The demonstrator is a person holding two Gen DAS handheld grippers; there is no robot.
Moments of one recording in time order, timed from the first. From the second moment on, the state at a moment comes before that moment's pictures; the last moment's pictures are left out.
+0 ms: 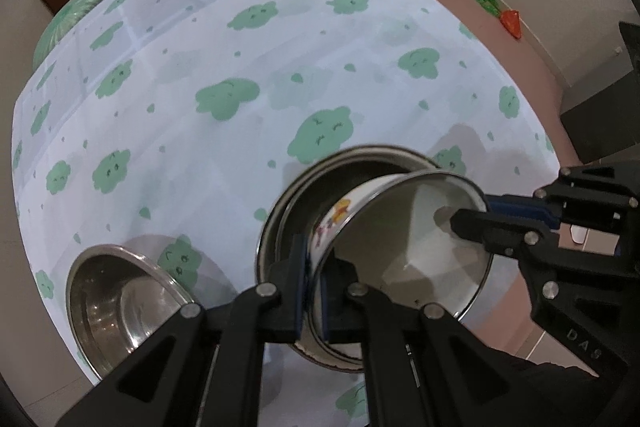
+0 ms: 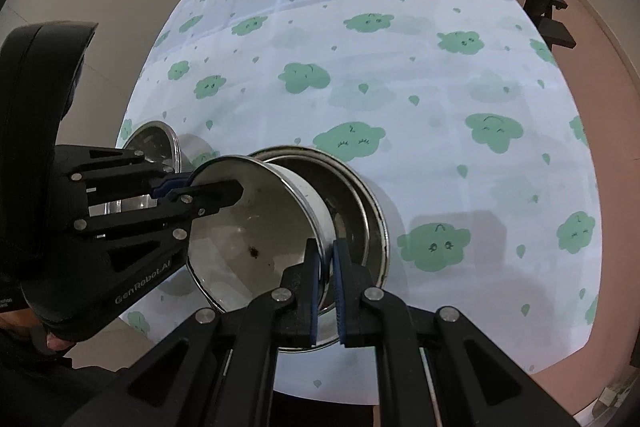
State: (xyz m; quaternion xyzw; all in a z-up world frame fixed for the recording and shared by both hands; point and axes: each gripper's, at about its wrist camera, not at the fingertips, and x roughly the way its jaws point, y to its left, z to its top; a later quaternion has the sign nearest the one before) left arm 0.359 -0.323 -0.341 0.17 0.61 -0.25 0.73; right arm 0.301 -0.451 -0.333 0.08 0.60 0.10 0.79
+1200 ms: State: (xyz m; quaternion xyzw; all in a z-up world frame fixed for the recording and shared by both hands) left arm 0.362 -0.325 -0.387 0.16 0.65 -0.24 0.70; right arm 0.316 -0.450 -0.370 0.08 0.64 0.11 0.76
